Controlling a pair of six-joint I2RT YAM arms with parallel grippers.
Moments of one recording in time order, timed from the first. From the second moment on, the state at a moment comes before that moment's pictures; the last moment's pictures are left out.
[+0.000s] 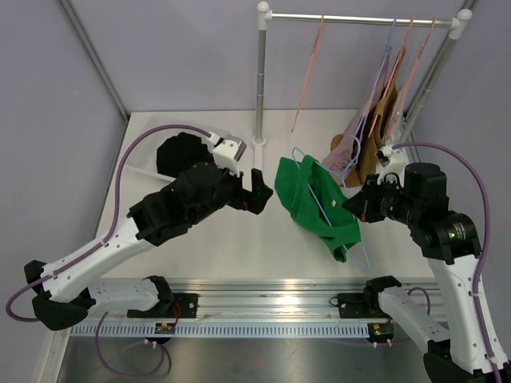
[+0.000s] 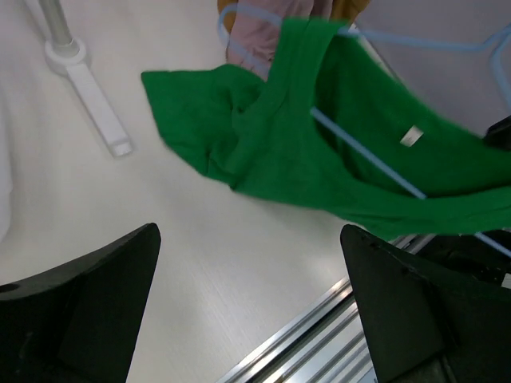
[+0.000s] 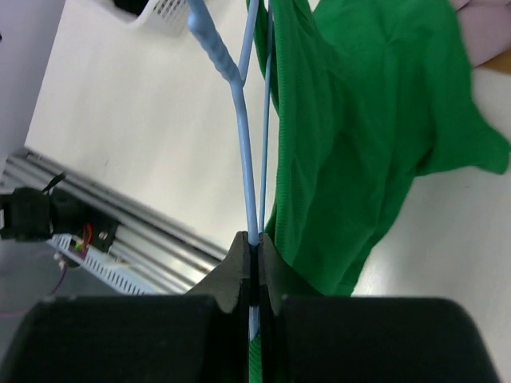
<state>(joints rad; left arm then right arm) -1.00 1.08 1.27 -0.56 -0.27 -0.42 0.22 0.81 1.28 -1.05 -0.35 0.25</state>
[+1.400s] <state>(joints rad) -0.86 1.28 1.15 -0.47 -0.50 -0.46 0.30 0.79 1.10 -0.93 -0.77 0.27</state>
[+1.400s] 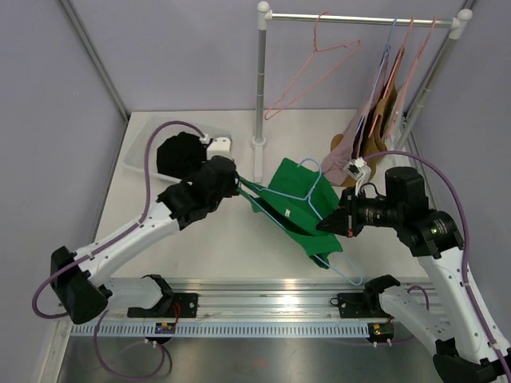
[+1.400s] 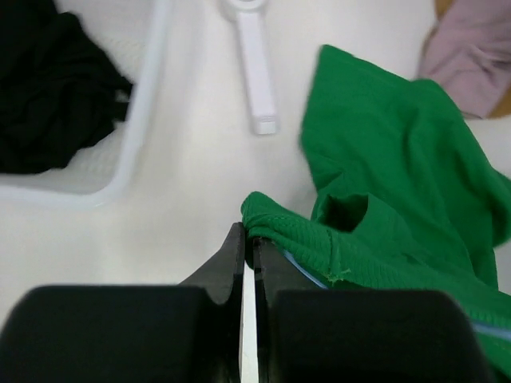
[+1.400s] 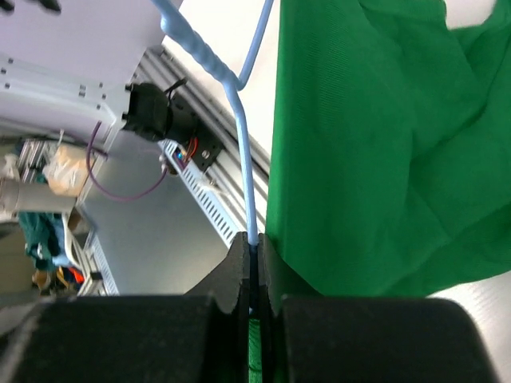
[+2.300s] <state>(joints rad) -0.67 0.78 0.80 -0.45 0.02 -0.55 0.41 0.76 0.68 0.35 -0.72 0.78</state>
